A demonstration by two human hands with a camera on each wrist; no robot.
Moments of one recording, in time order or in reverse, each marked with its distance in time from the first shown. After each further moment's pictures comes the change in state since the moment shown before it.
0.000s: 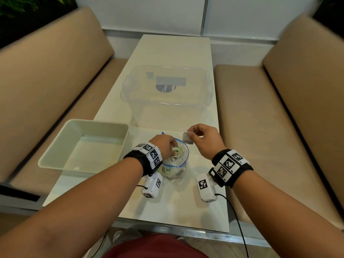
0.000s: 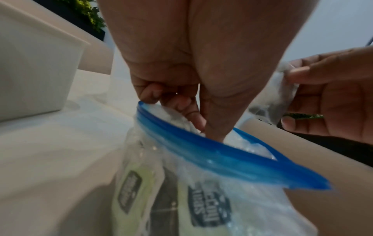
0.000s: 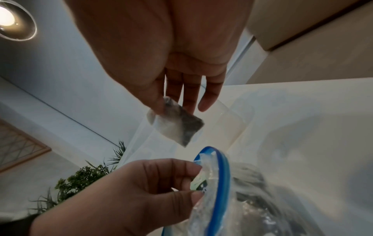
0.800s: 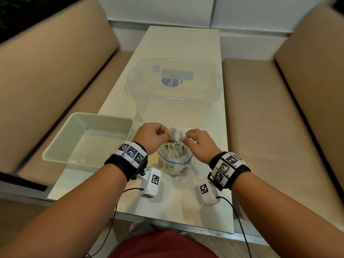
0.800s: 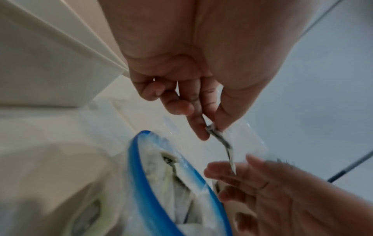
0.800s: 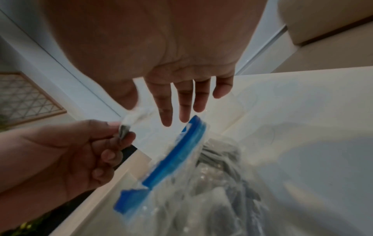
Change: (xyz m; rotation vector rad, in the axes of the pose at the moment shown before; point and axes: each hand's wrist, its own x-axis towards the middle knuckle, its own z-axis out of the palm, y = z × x) left_hand -0.033 -0.025 -0.023 -0.571 0.320 -0.051; right_hand 0.001 0.016 0.031 -0.290 -0.250 -0.022
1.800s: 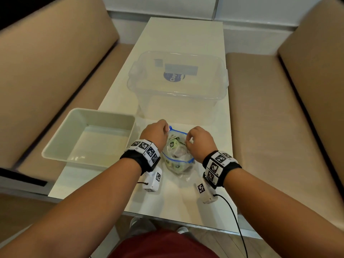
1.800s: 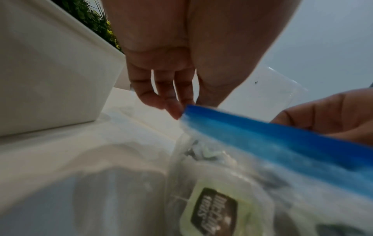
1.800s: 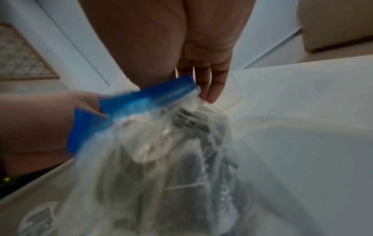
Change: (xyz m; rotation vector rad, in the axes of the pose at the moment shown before) left_hand 0.022 -0.021 0.016 0.414 0.003 -0.022; right_hand 0.013 -0.007 0.021 -0.228 0.056 0.057
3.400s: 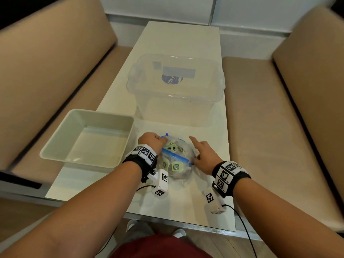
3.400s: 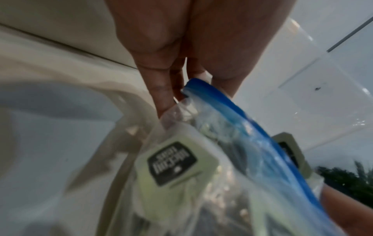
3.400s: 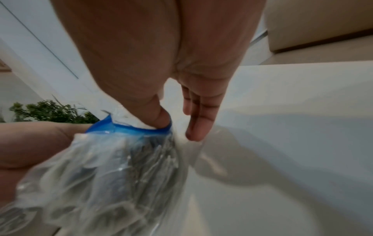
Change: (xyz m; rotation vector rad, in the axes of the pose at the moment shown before) left_hand -0.003 -0.016 0.021 -0.213 -0.045 -0.316; right_hand -0.025 0.045 0.010 0.107 -0.270 0.082
